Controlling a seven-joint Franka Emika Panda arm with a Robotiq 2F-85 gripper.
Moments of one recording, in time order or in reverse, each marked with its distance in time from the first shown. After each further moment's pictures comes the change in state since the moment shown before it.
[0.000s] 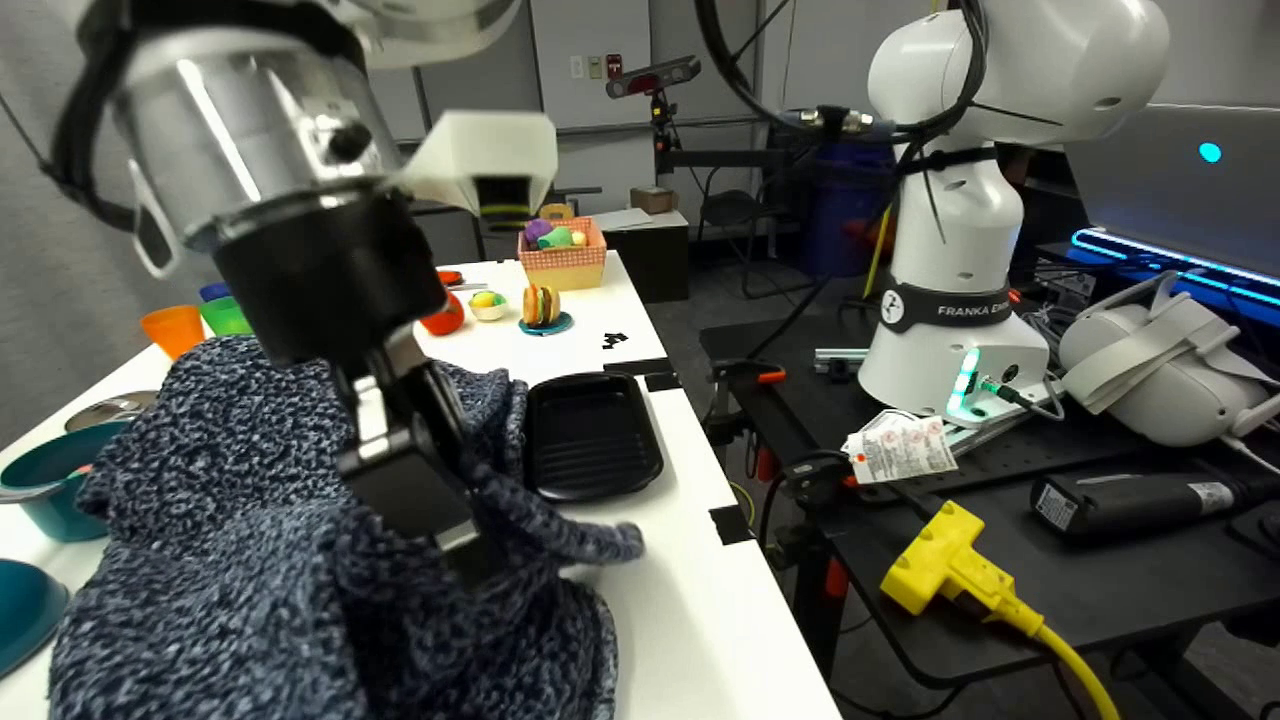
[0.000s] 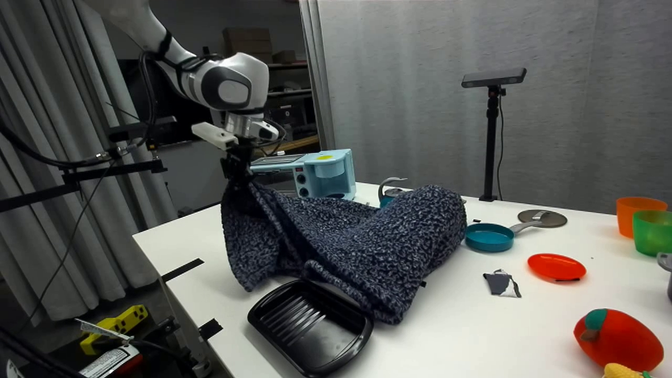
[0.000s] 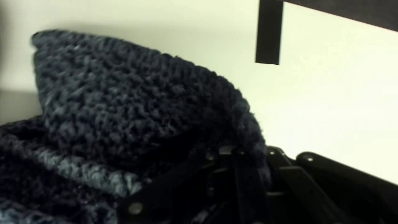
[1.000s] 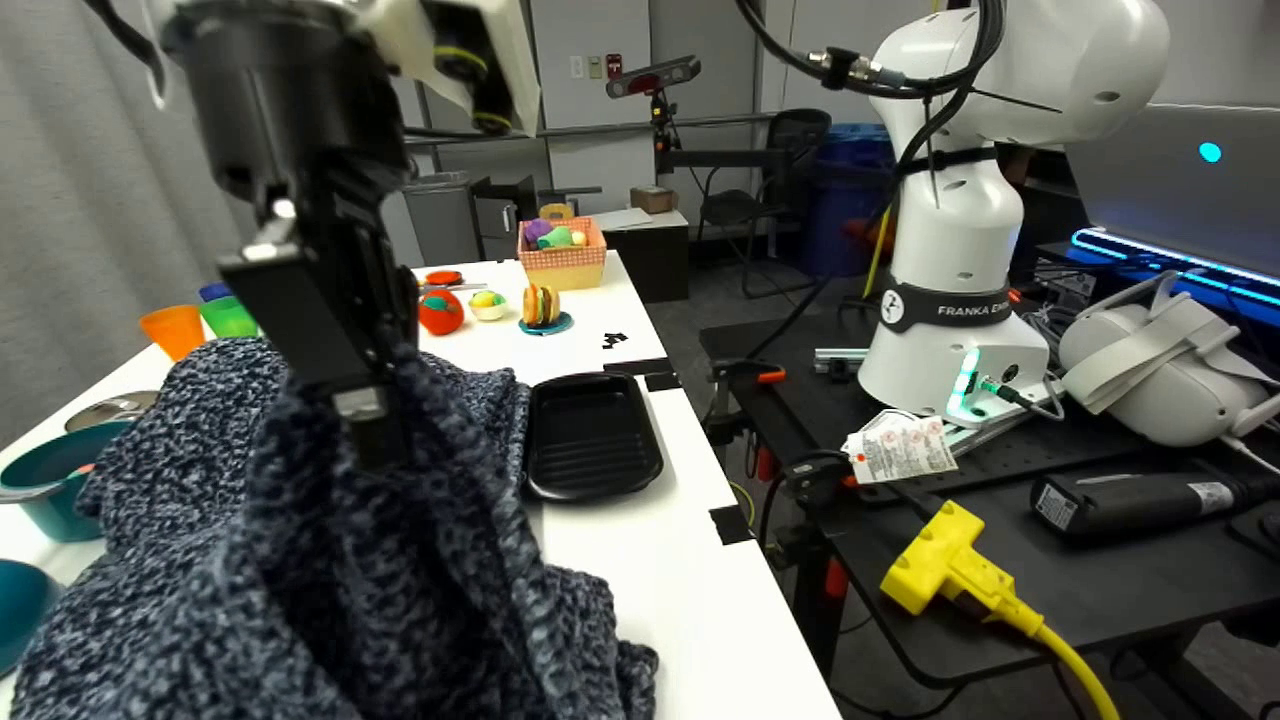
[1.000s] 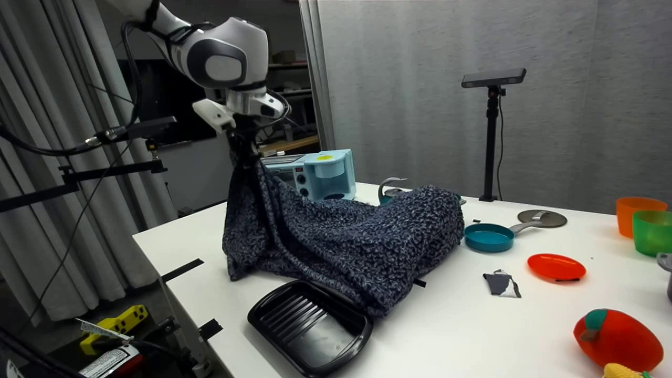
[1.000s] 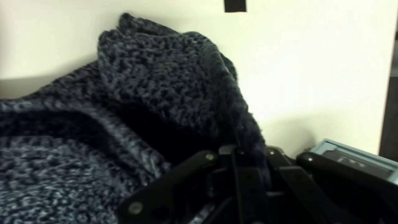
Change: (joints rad) arm -0.003 -0.151 -0.072 -0.087 0.136 0.092 -0.007
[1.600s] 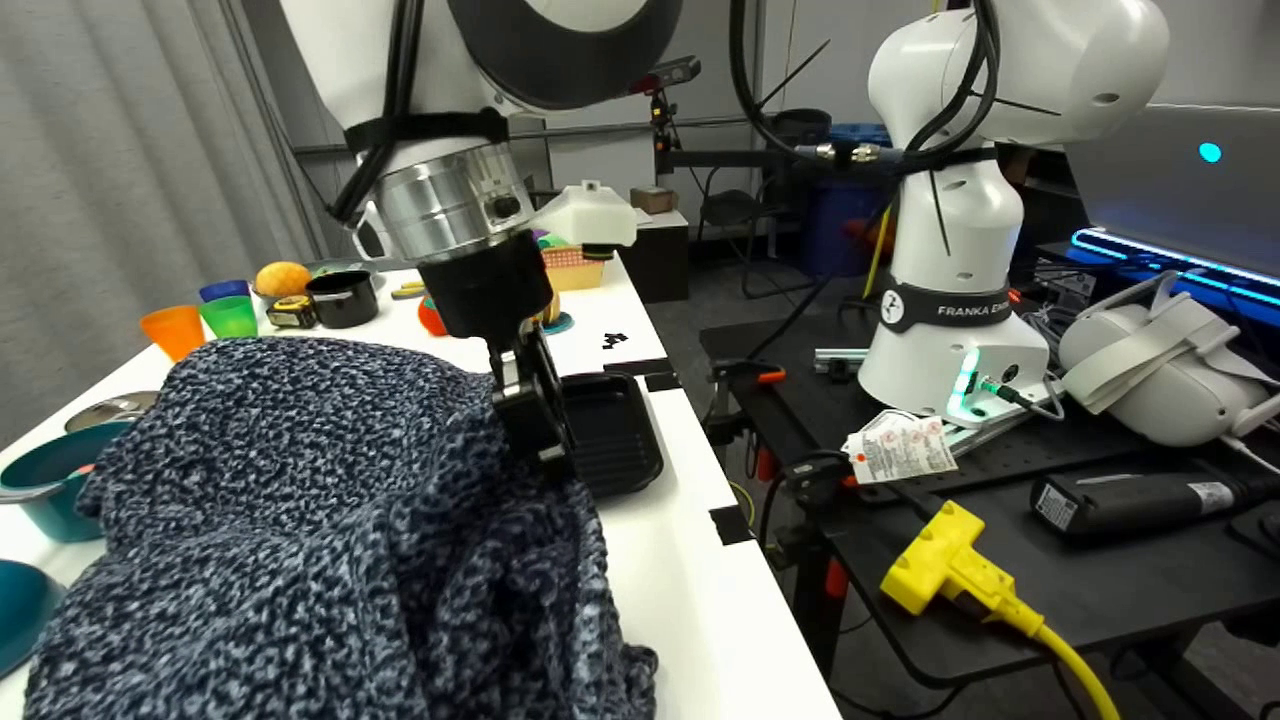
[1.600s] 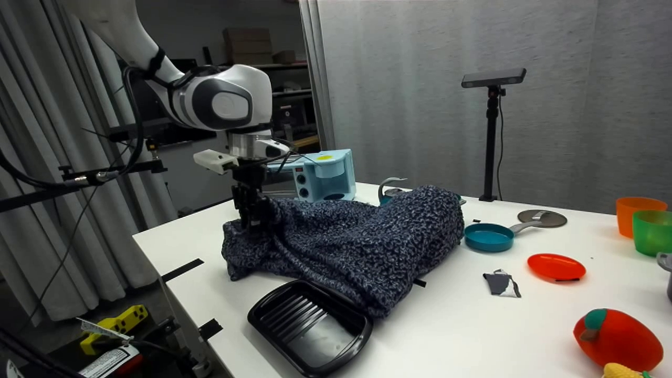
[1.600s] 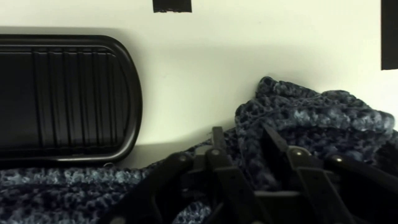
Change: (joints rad) arm -0.003 0.033 -0.069 -0.205 -0.324 0.055 0.102
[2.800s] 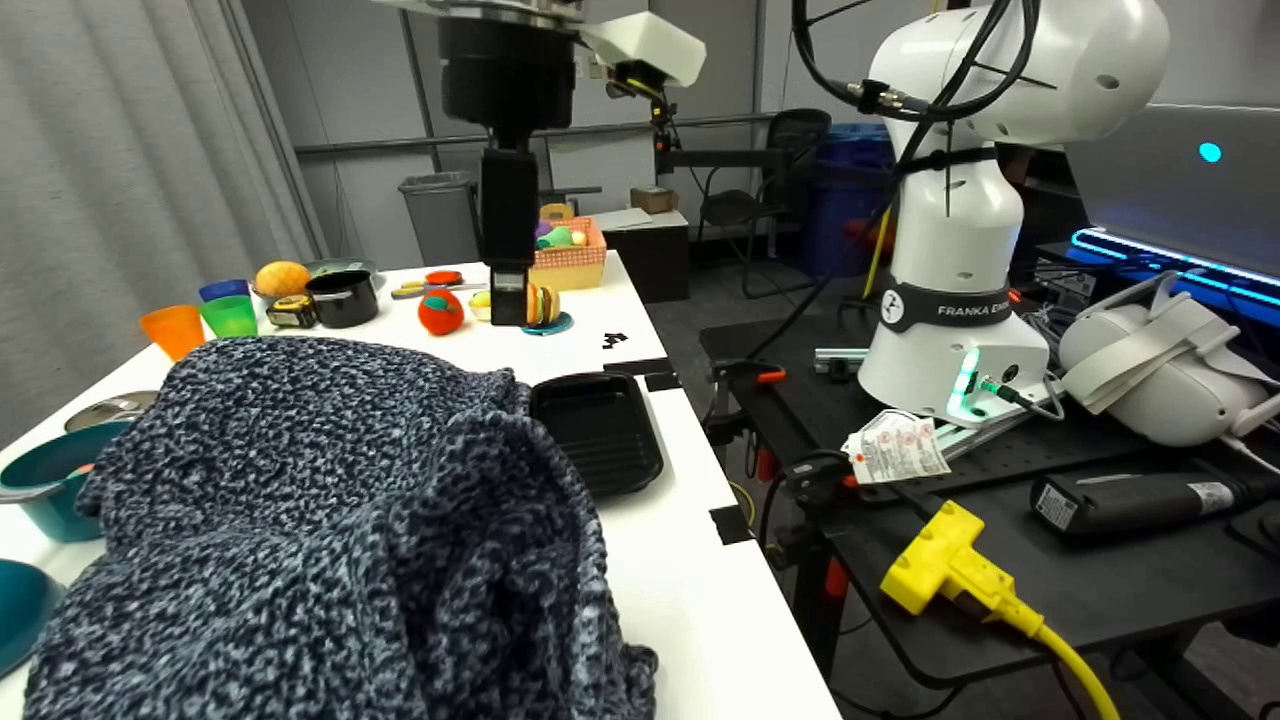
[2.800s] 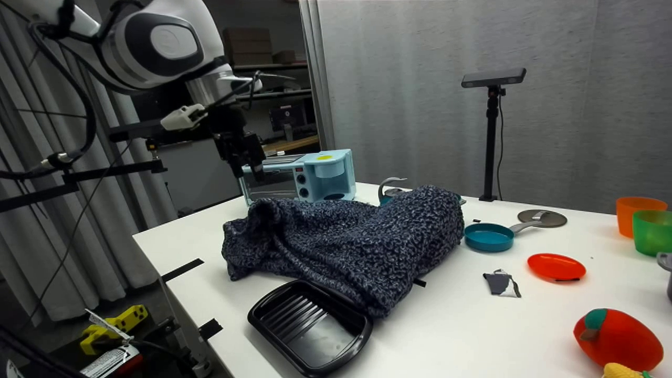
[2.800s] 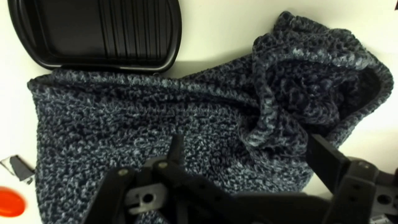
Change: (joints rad) arm -0.001 -0.404 0.012 -0.192 -0.197 0.147 0.115
